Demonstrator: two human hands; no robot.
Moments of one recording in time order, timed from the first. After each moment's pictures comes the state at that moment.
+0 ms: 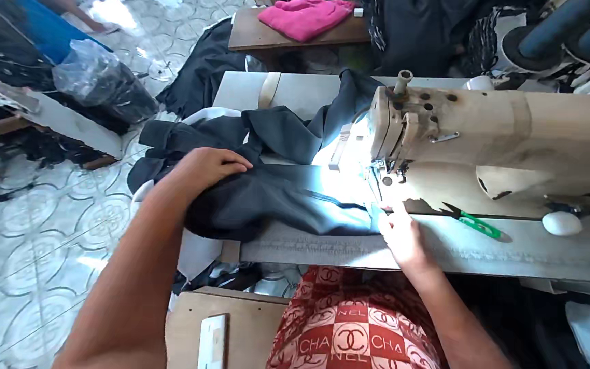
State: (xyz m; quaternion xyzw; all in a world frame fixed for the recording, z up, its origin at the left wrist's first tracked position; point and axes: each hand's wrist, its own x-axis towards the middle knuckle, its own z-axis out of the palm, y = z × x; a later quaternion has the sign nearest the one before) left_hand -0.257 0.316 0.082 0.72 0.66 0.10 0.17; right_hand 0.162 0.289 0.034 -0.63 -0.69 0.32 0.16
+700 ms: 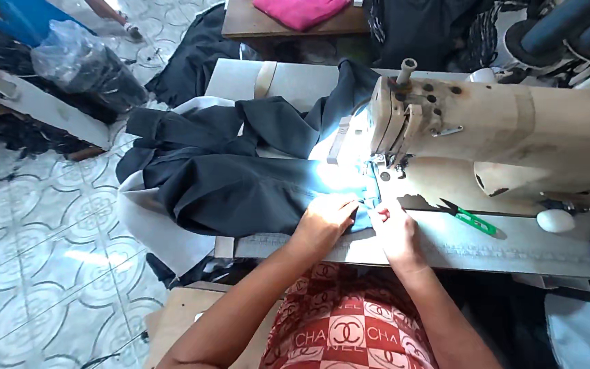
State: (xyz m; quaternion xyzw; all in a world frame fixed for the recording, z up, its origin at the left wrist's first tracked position) left_hand -0.033 0.268 -0.006 0.82 0.51 0.25 0.04; right_hand 0.154 0.284 0.014 -0.61 -0.71 0.21 0.27
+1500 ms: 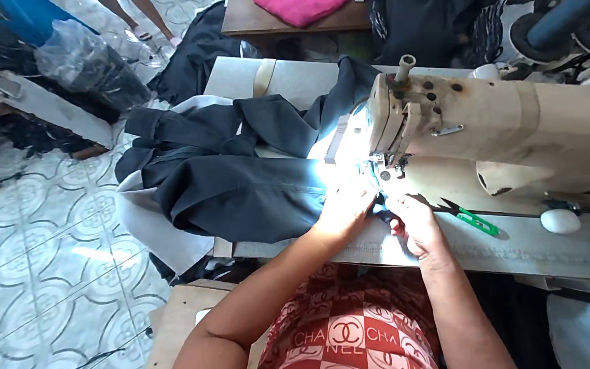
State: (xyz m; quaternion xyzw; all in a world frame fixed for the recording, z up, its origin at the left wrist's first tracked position) left_hand 0.009 0.298 0.006 0.82 0.53 0.23 0.04; right_hand 0.184 0.313 0.033 -0.59 -0.39 0.63 0.33
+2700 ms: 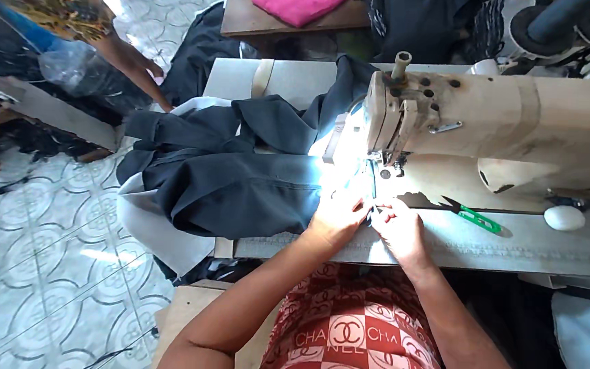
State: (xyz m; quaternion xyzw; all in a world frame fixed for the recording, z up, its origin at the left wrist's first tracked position) left_hand -0.005 0.280 0.001 0.84 0.50 0.20 -0.03; right_hand 0.165 0.287 0.012 -0.58 -0.67 0.32 0.35
